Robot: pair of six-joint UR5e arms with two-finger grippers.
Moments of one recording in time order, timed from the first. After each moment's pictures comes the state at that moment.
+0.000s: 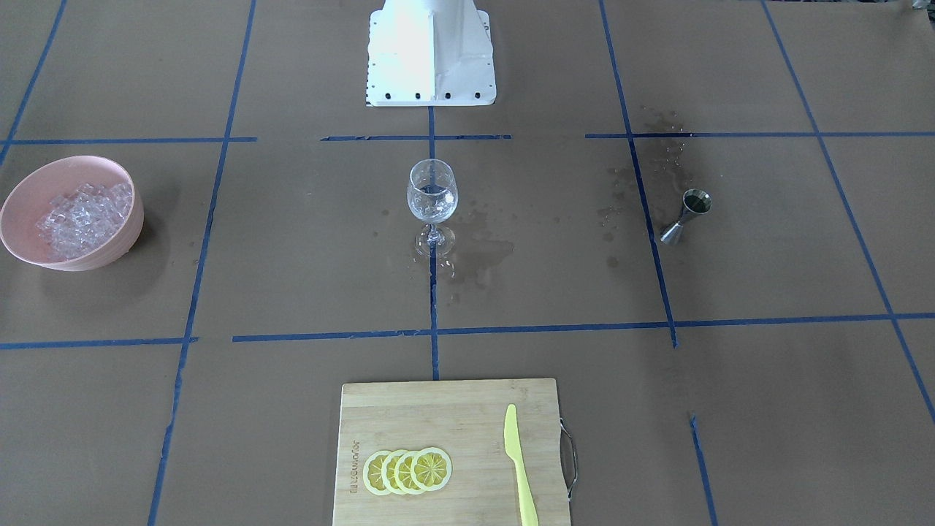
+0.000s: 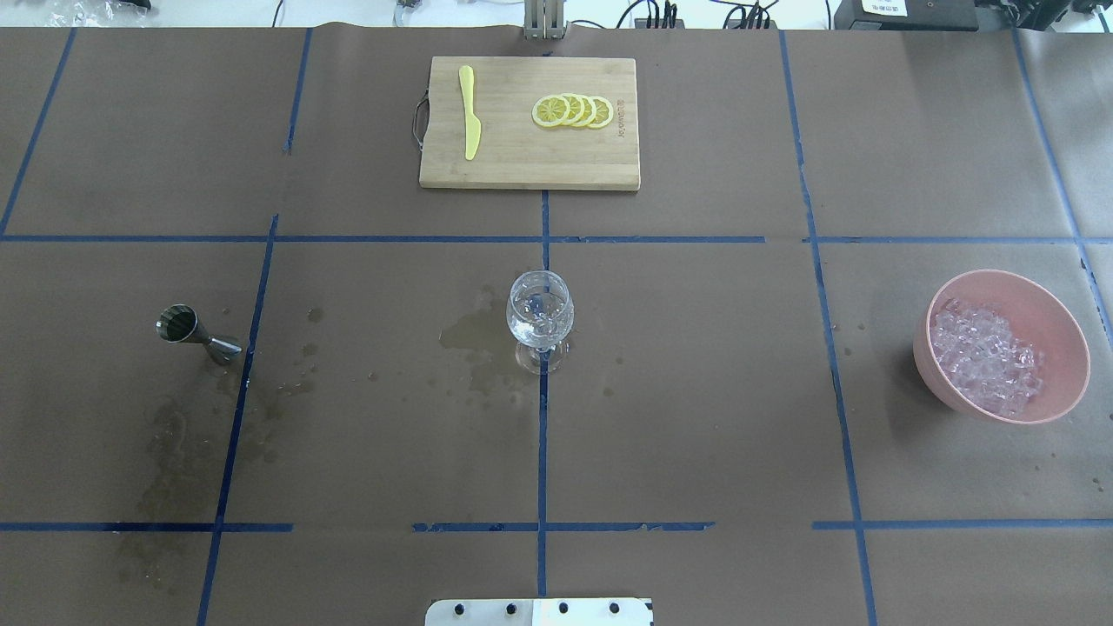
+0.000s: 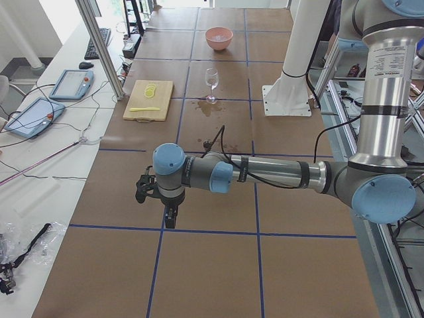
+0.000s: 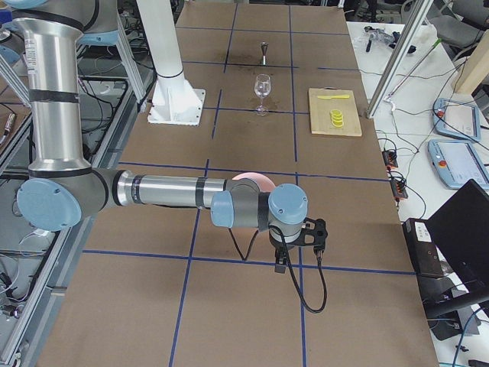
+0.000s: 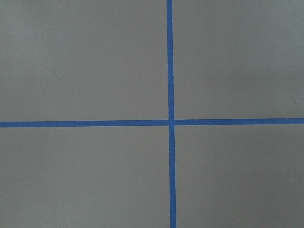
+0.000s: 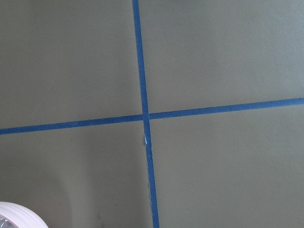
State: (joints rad) left arm -1.54 -1.59 -1.64 -1.66 -2.32 -0.12; right arm 1.64 -1.56 1.58 -1.54 2.40 0.10
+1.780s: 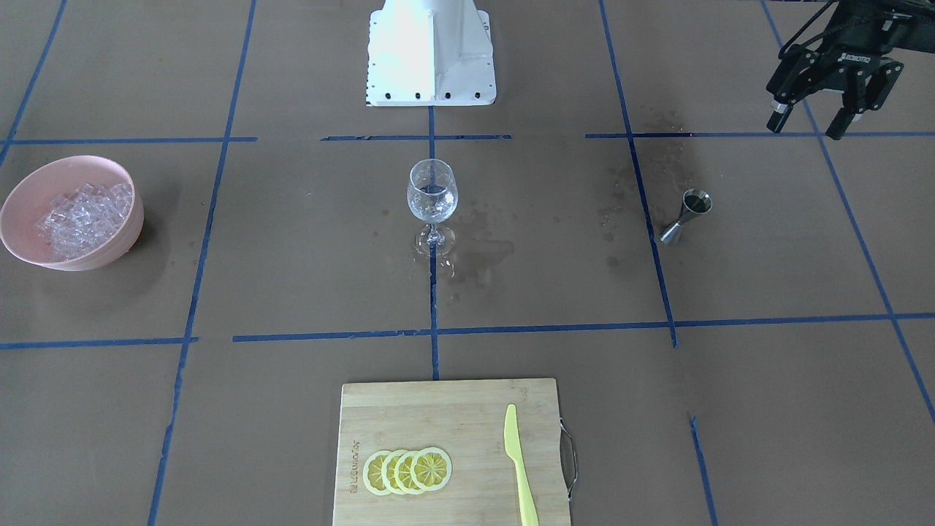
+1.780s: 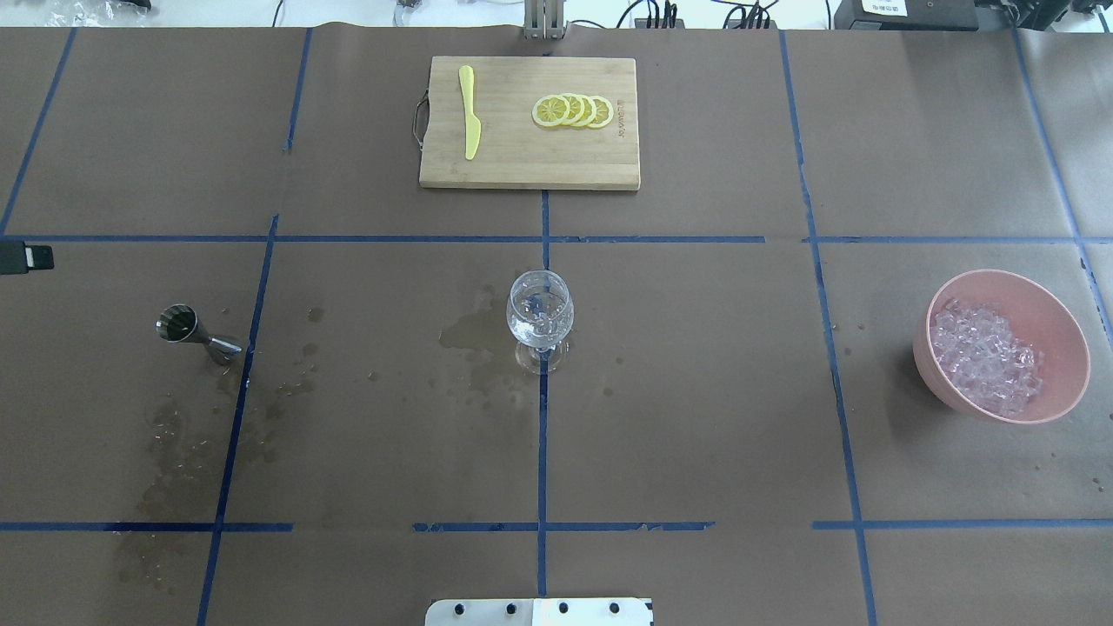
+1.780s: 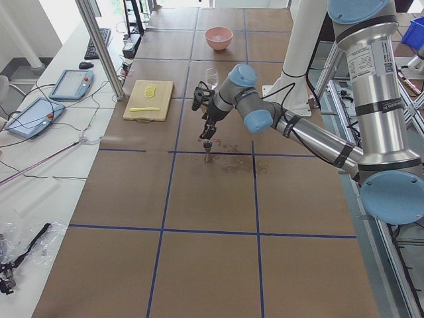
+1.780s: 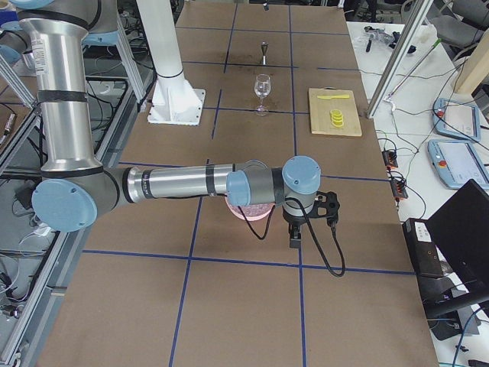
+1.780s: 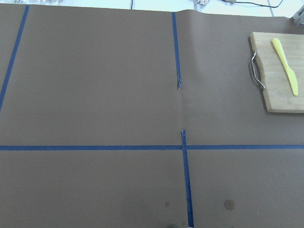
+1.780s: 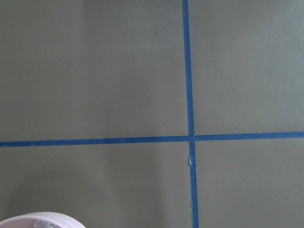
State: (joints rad) left arm -0.93 -1.25 -2.28 -2.19 -1.86 -1.04; right arm 1.58 -1.51 1.64 -1.55 2.42 0.16
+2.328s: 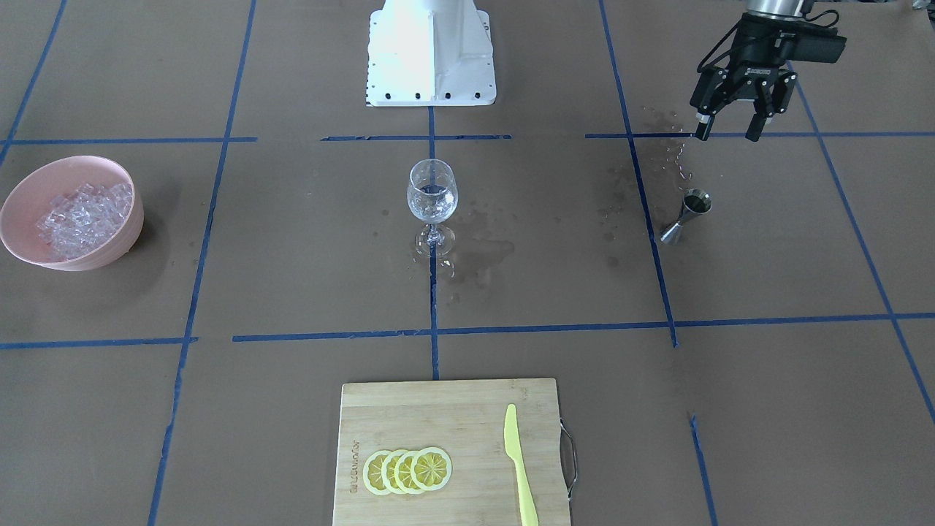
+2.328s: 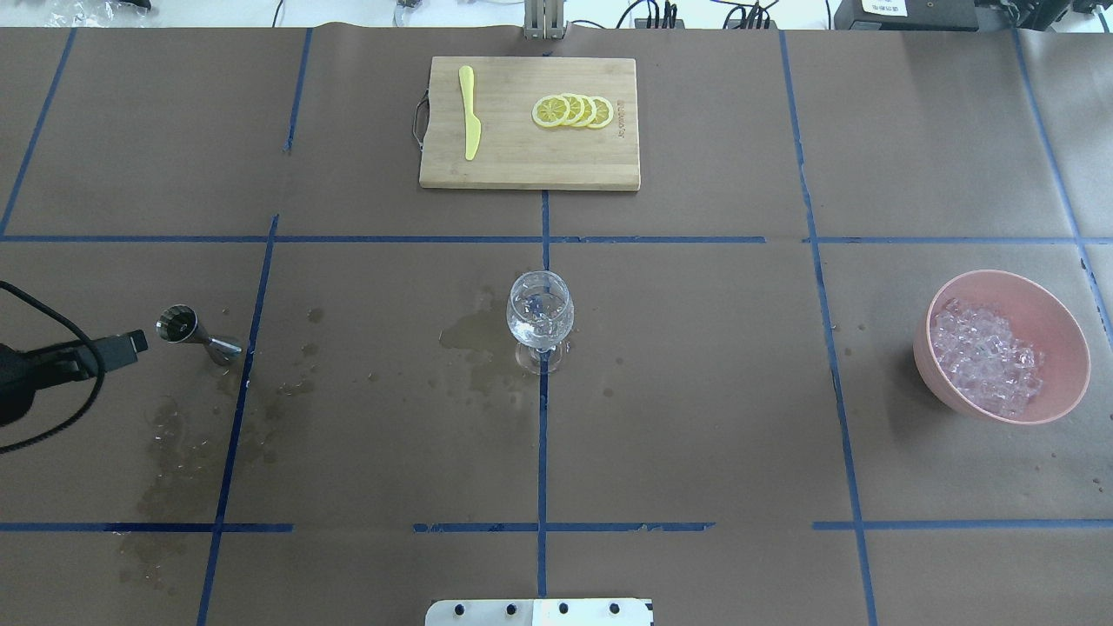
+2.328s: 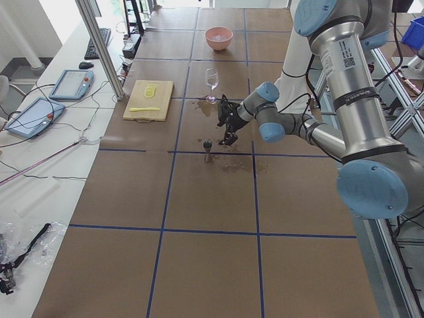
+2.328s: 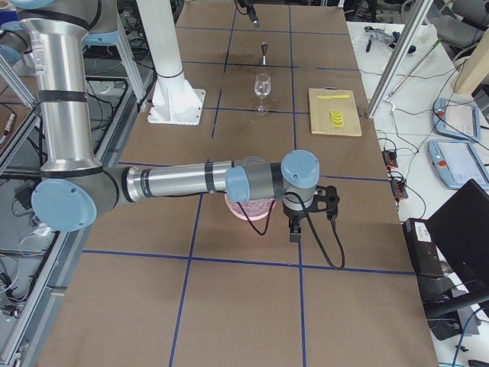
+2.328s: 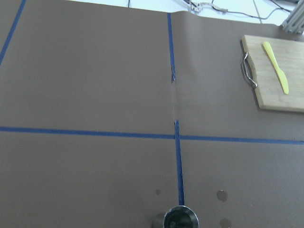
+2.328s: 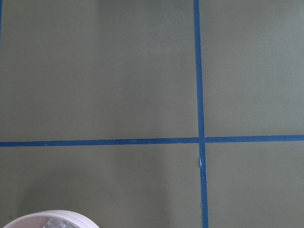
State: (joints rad) left arm -0.43 -1.16 -2.29 -2.26 -1.32 -1.42; right arm 1.58 -1.52 1.67 -1.55 2.43 0.16
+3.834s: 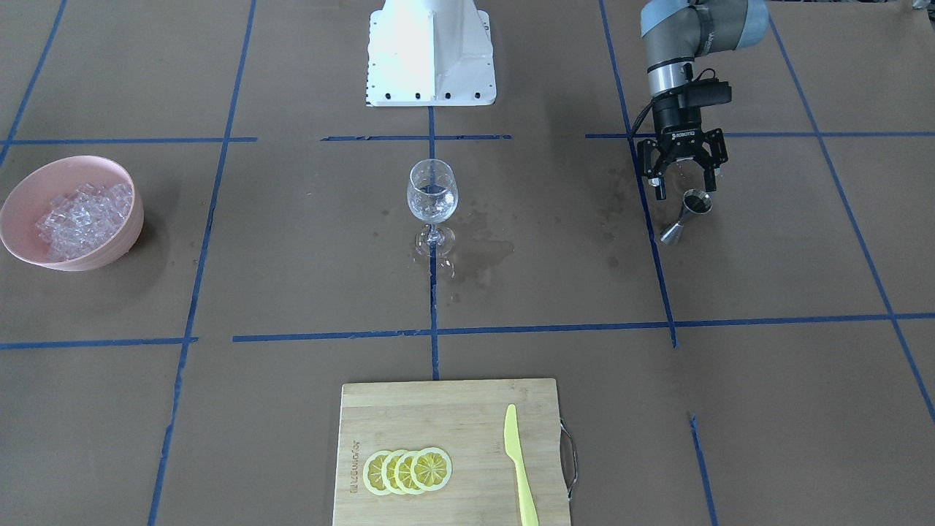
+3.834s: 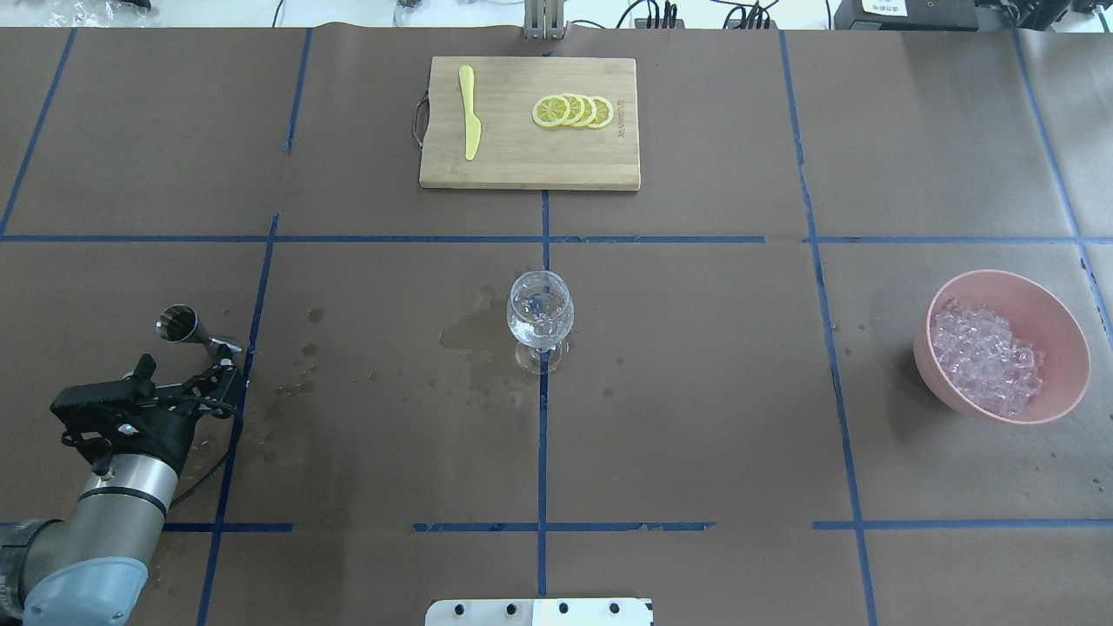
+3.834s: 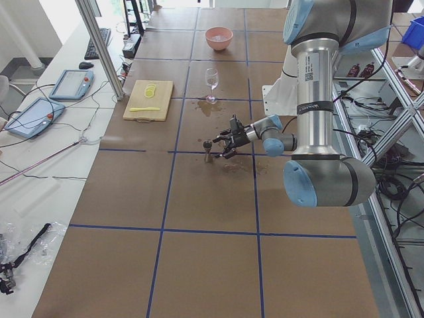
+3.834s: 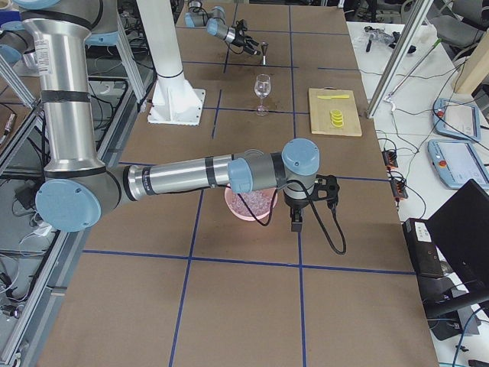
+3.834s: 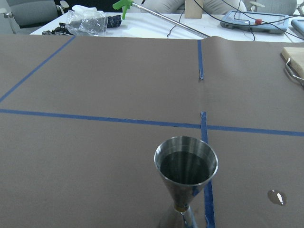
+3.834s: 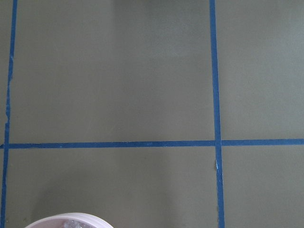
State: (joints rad) left arm -0.12 -1.42 -1.90 -2.06 -0.55 -1.69; right arm 1.54 -1.51 1.70 -1.54 2.42 0.22
